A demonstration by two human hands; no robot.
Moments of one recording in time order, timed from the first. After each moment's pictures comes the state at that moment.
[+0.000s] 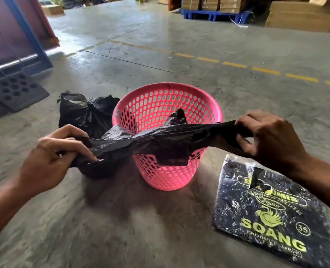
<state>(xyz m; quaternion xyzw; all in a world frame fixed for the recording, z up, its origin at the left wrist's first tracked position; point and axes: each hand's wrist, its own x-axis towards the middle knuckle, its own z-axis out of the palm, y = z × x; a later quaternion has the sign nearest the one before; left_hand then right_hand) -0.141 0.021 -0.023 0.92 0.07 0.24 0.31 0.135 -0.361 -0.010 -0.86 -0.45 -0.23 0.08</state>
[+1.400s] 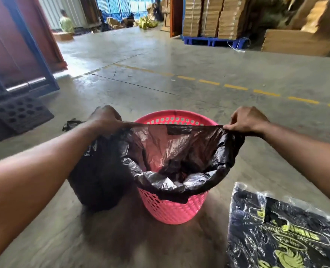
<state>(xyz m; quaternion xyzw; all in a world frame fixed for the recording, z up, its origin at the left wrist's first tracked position) 0.058 0.099 0.021 0.93 0.31 0.05 0.21 0.276 -0.253 0.012 -0.96 -0.23 0.04 0.13</state>
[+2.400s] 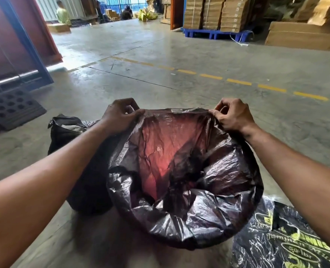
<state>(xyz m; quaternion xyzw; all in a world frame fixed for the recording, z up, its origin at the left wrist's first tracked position) 0.116 0.095 -0.025 0.90 0.17 0.20 0.35 0.290 -0.200 -0.027 -0.89 -0.27 -0.08 0.36</state>
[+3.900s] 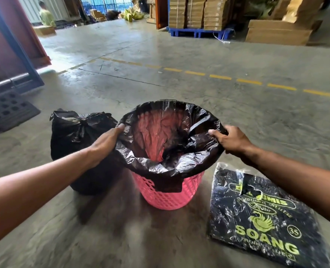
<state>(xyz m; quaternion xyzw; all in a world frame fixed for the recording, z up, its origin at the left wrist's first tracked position) 0.007 0.012 -0.052 0.80 0.29 0.09 0.52 0.181 -0.316 -0.053 -0.88 -0.15 0.09 0.43</state>
